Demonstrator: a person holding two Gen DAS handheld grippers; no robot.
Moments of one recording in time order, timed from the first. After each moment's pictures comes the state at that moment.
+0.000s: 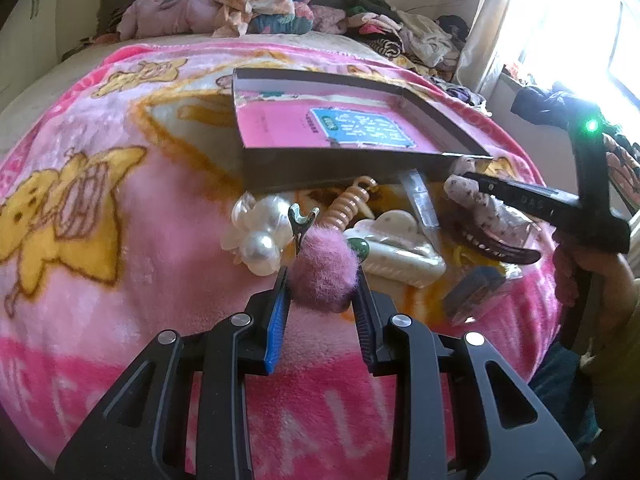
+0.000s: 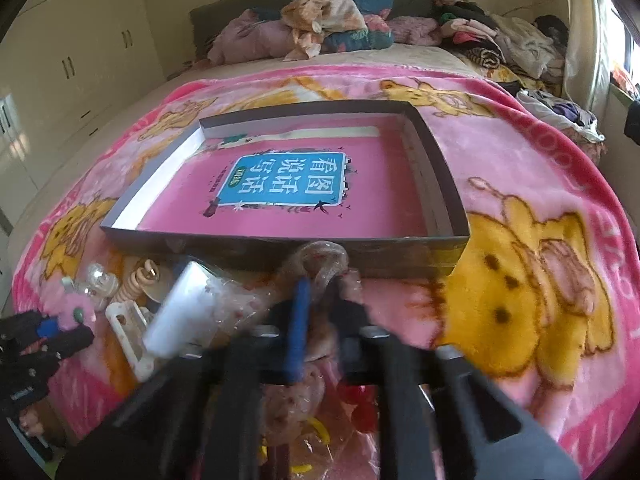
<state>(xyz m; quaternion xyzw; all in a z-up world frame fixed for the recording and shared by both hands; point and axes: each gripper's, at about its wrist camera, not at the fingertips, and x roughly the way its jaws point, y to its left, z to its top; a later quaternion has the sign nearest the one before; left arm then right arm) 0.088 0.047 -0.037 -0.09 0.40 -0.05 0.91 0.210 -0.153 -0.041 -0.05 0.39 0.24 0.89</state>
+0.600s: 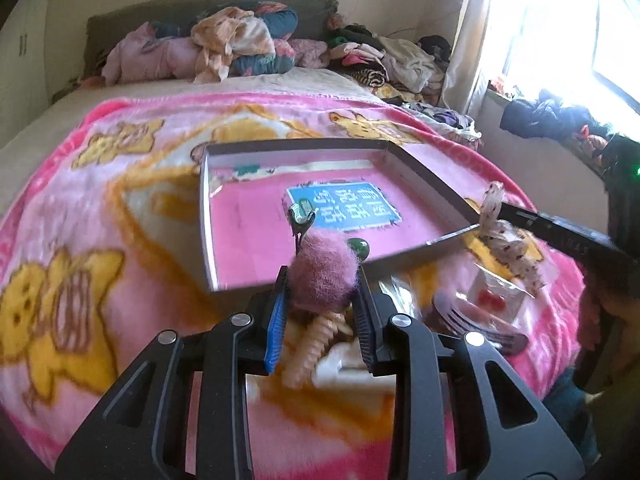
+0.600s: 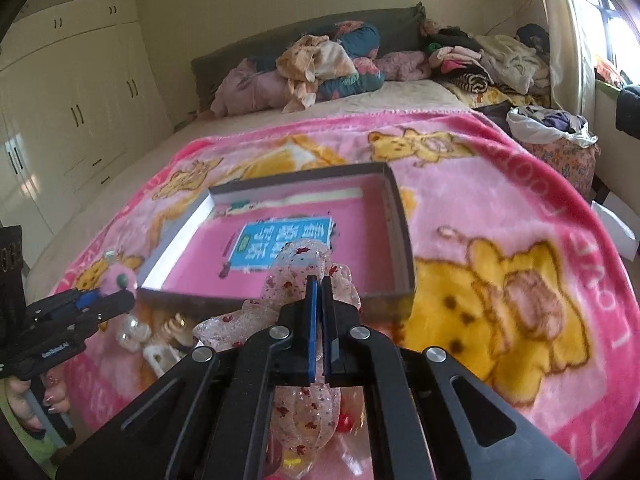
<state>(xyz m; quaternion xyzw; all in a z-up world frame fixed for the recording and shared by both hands) 0.151 0.034 0.004 -0.06 0.34 -0.05 0.94 0.211 -0.186 0.013 0.00 0.33 0.24 0.91</state>
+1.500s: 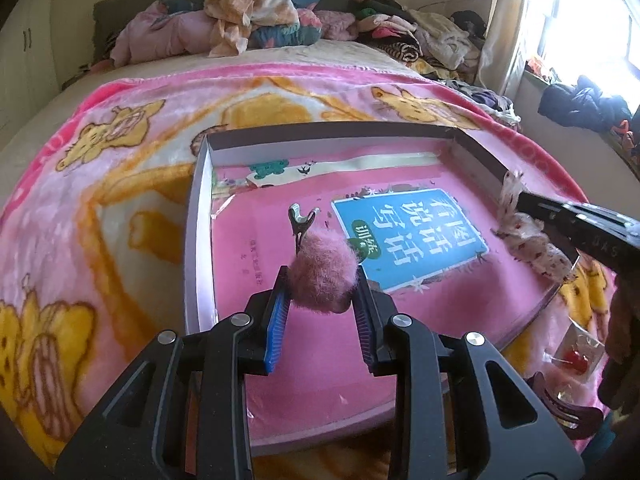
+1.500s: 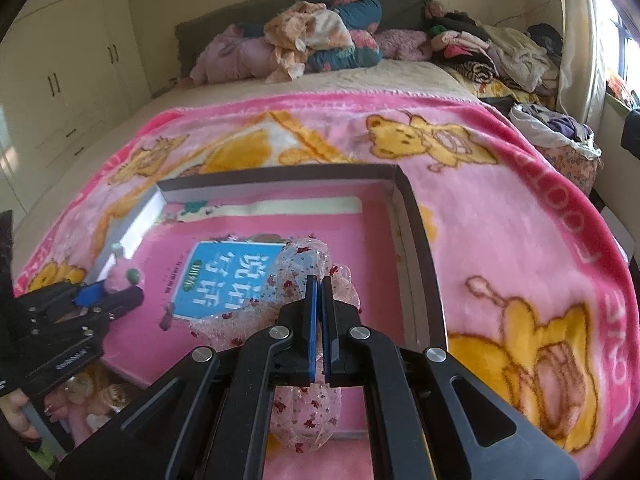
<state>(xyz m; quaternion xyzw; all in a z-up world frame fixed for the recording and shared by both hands) 0.248 0.054 -0.034 -0.05 0.39 -0.01 0.92 0.311 -0.132 -0.022 -0.05 0.39 0.20 0.90</state>
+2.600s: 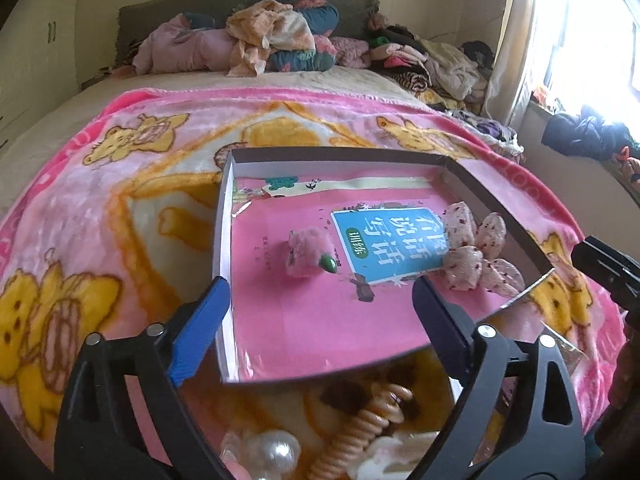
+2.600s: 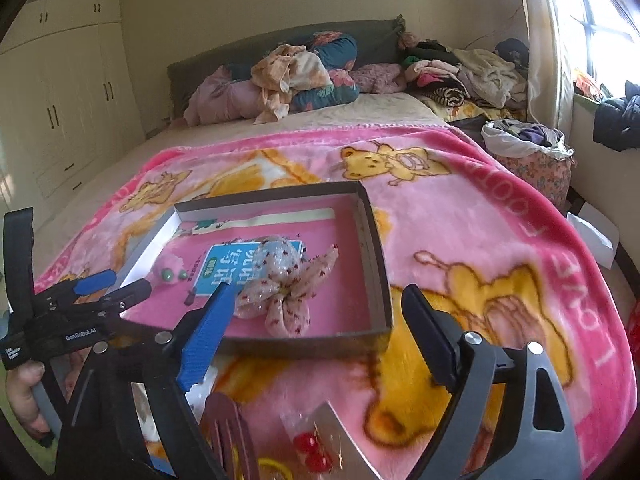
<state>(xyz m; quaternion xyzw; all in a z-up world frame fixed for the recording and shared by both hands) 0.202 0.047 -0.013 -0.08 0.34 0.01 0.94 0.220 -0.182 0.009 -0.02 0.31 0.19 0.93</state>
